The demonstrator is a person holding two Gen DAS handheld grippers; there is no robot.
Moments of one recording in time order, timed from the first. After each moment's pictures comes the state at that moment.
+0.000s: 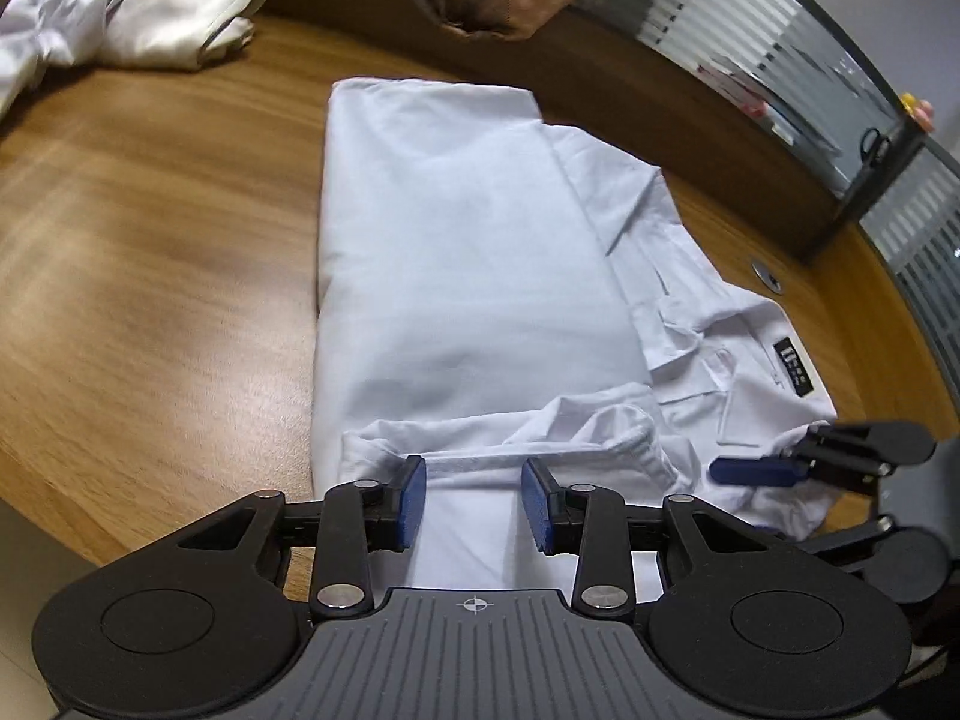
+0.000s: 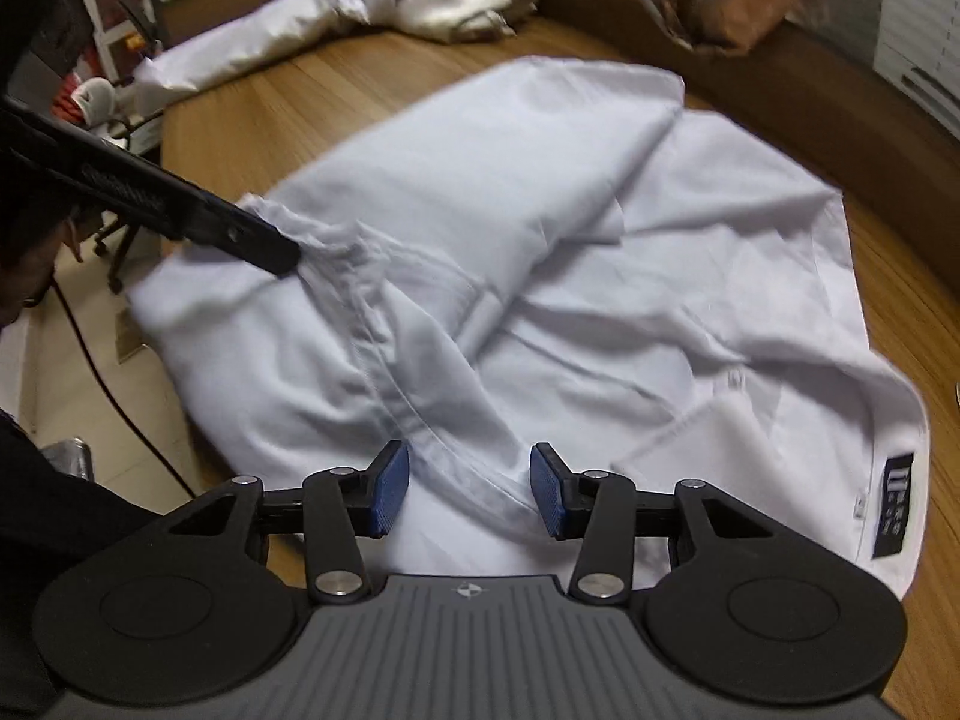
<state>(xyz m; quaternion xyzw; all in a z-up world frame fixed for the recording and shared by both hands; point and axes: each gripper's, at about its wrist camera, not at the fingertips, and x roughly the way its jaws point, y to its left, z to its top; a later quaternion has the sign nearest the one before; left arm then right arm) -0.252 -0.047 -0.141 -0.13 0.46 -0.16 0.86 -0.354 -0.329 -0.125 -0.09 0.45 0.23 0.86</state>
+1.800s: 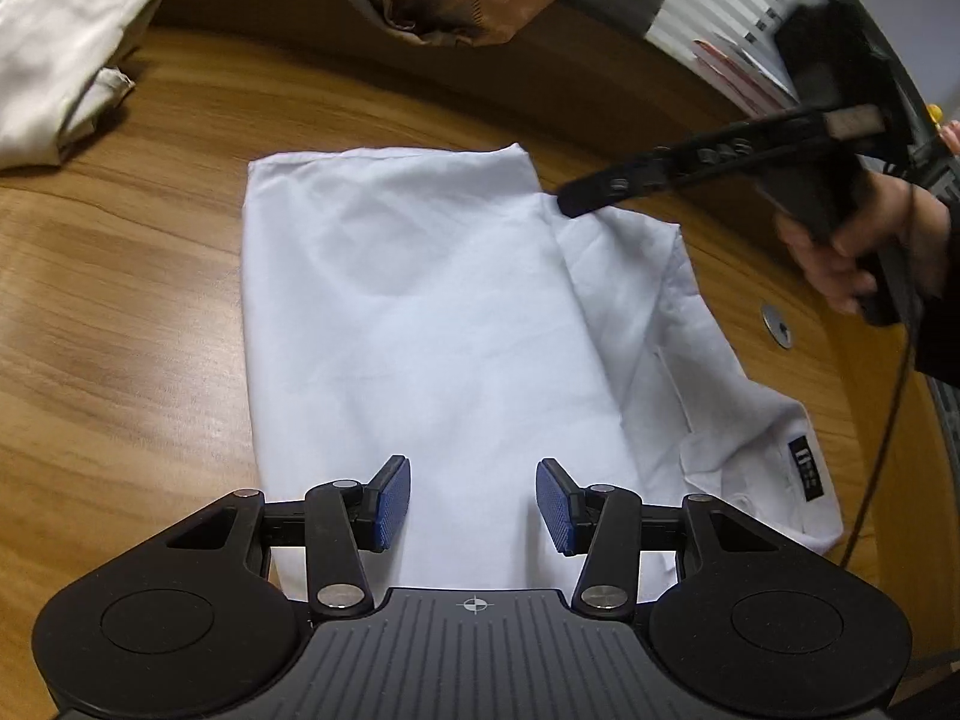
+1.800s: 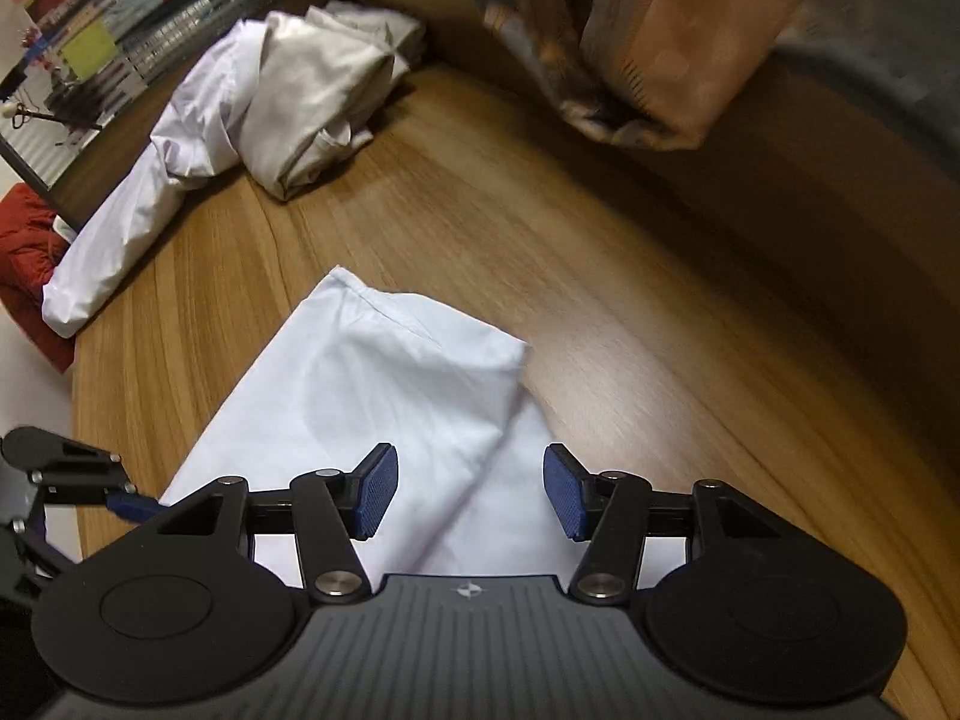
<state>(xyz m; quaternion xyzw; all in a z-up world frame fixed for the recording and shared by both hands) -0.089 -0.062 -0.125 -0.11 0.51 -0.22 0.82 0.005 -0.348 -0.084 0.00 0.52 0.28 0.80</state>
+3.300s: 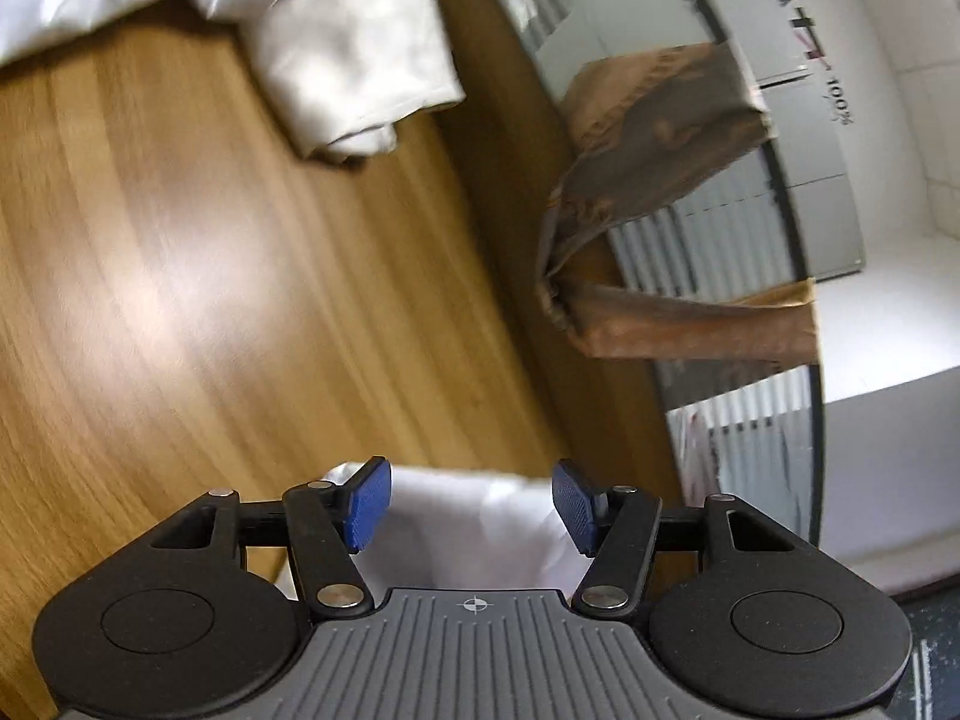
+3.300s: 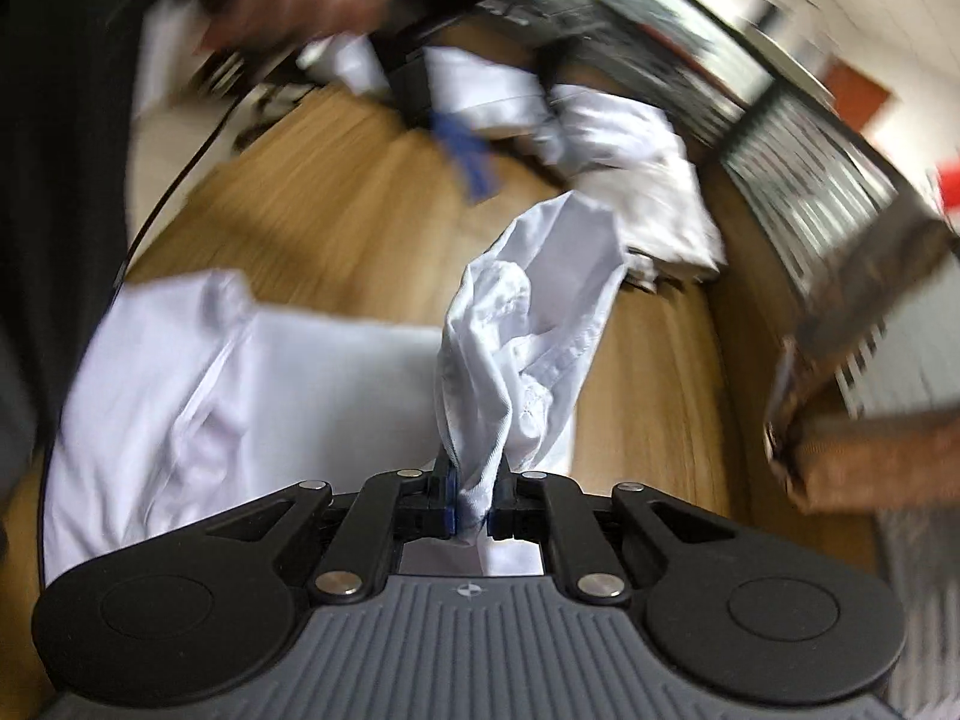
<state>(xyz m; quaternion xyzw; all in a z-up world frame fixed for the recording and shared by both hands) -0.148 0.091 -0.069 -0.47 0.39 -0.10 0.78 -0.210 -0.232 -0.052 -0.43 0.25 0.43 0.76</state>
